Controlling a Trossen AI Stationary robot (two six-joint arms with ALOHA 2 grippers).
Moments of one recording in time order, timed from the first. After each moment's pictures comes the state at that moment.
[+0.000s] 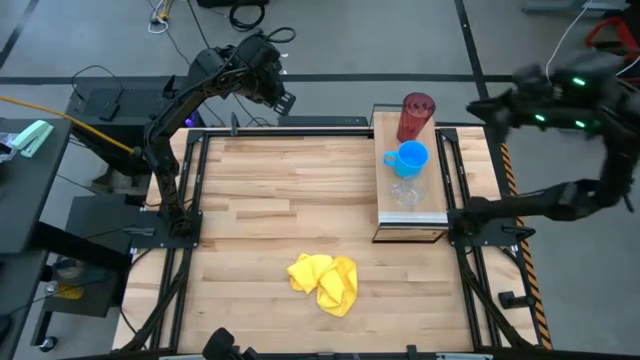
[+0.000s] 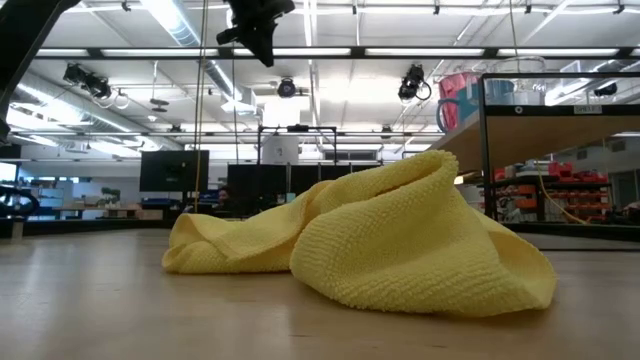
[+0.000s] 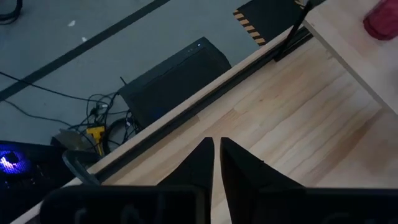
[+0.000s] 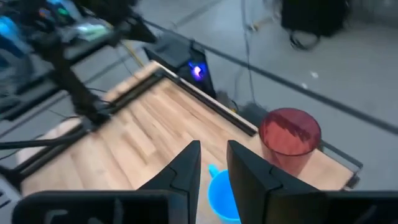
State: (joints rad) left arm 0.62 1.87 2.36 -1.41 -0.18 -0.25; right arm -0.65 1.10 2.19 -1.57 -0.09 0.23
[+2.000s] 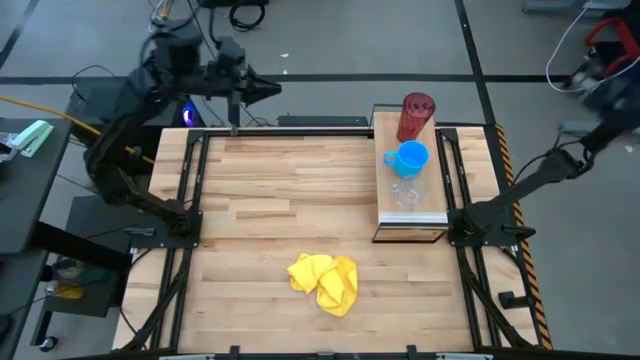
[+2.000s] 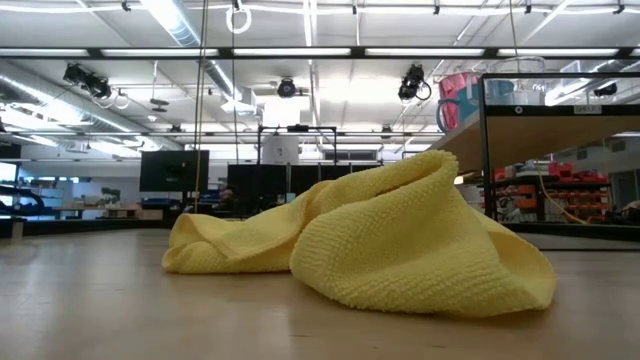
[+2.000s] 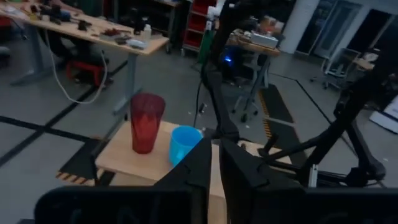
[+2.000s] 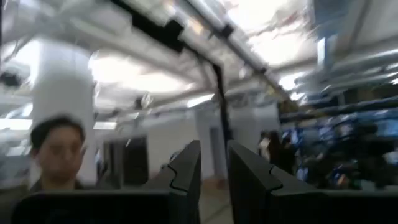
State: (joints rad) left arm 0.65 1.43 1.98 -0.74 0.59 -0.09; right arm 0.45 0.54 1.77 -0.73 -0.06 0.13
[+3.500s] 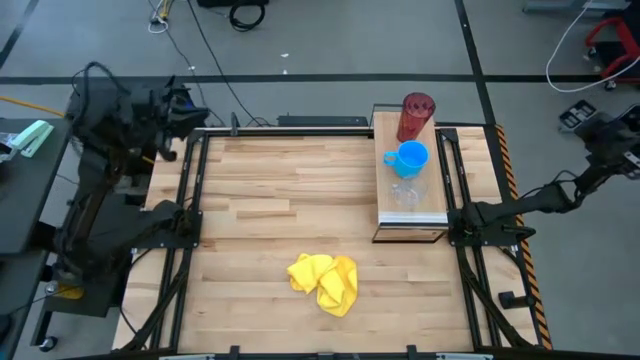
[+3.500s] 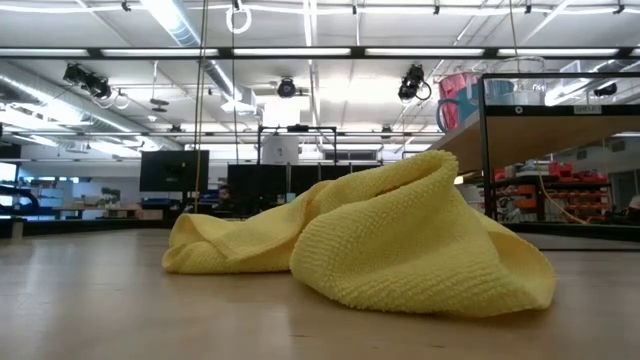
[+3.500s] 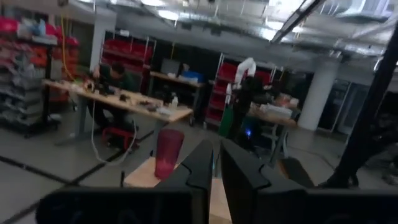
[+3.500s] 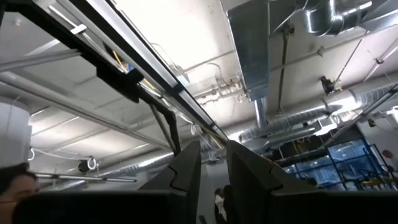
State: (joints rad) left arm 1.08 0.68 1.13 -0.21 0.83 -0.37; right arm 0.20 0.01 1.23 -0.48 0.01 0.24
